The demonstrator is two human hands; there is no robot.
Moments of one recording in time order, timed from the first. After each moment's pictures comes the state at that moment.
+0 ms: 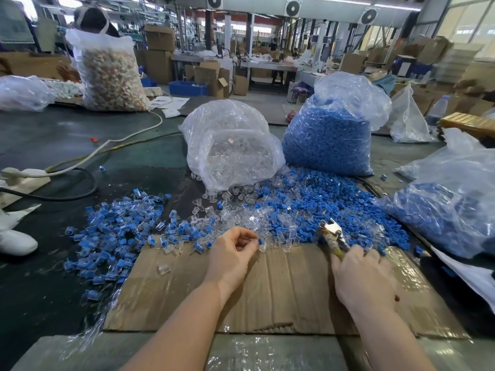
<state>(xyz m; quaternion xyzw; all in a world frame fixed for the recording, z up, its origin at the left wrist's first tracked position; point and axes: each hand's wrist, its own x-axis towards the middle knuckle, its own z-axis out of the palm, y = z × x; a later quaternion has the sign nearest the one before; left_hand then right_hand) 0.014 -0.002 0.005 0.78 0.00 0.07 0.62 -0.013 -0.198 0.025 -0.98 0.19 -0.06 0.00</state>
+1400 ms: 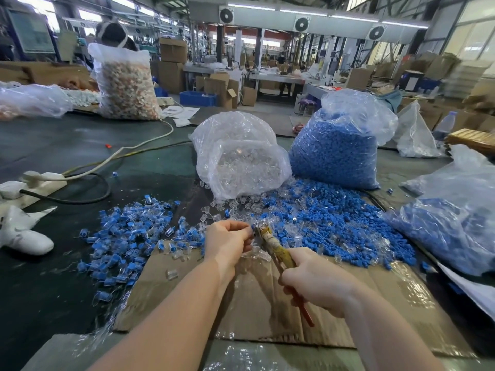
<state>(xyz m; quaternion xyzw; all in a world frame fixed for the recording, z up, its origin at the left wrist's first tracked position) 0.032 0.008 0.039 0.66 0.17 0.05 0.73 -0.012 -0.140 0.072 -0.87 -0.03 0.23 0.44</state>
